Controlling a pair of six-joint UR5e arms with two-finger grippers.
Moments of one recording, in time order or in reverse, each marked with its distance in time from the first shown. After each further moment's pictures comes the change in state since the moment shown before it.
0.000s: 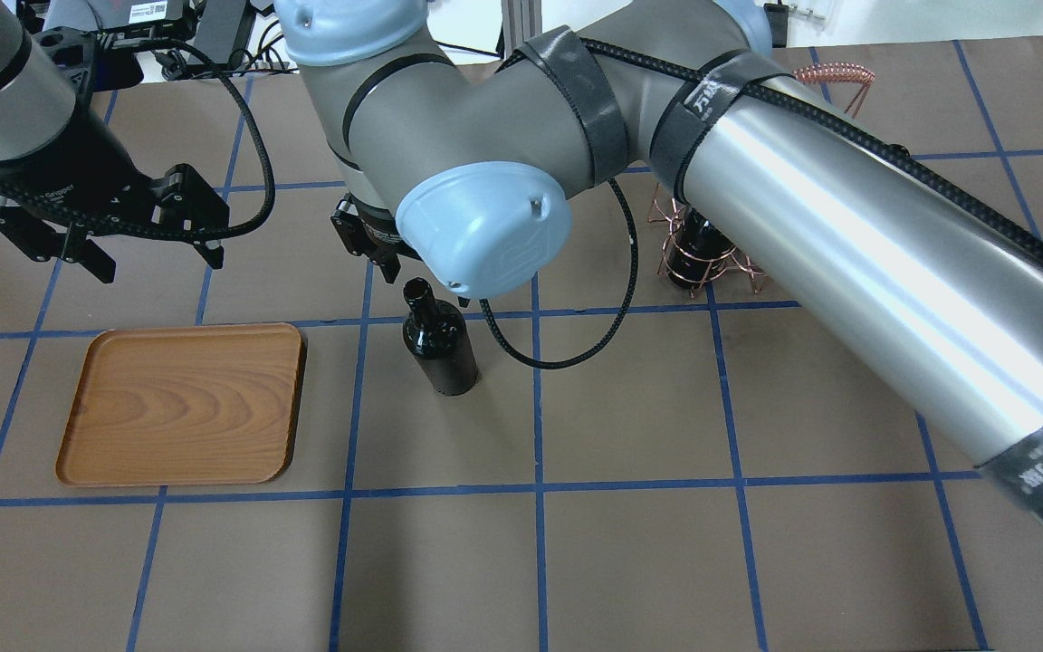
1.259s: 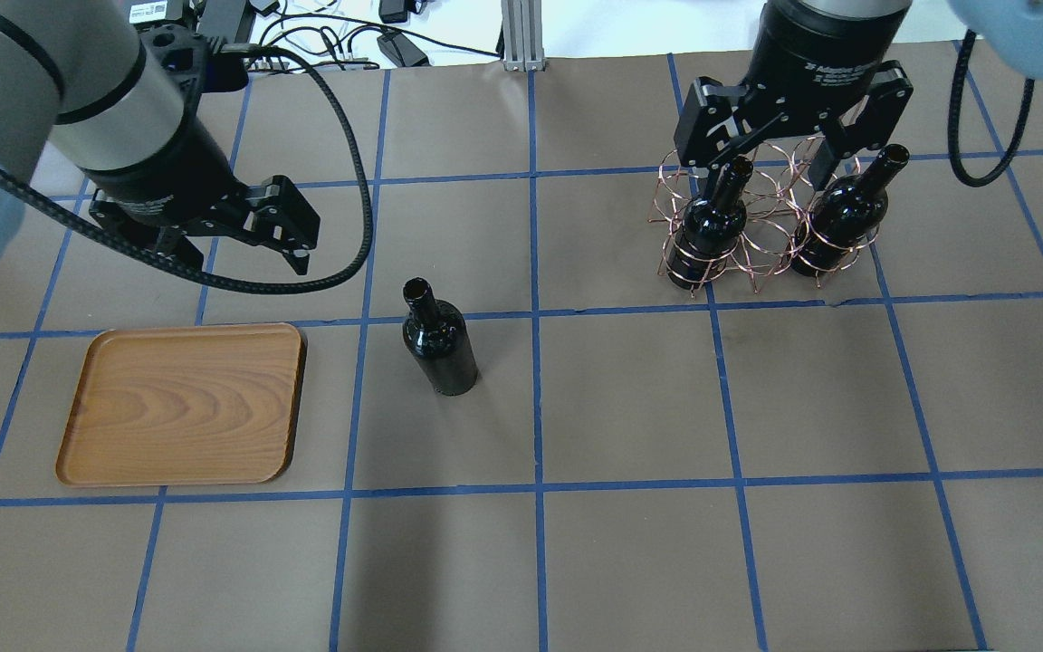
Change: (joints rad) left arm -0.187 -0.023 -0.001 0.055 -0.028 -0.015; right arm -0.468 -0.290 0.060 0.311 -0.033 -0.885
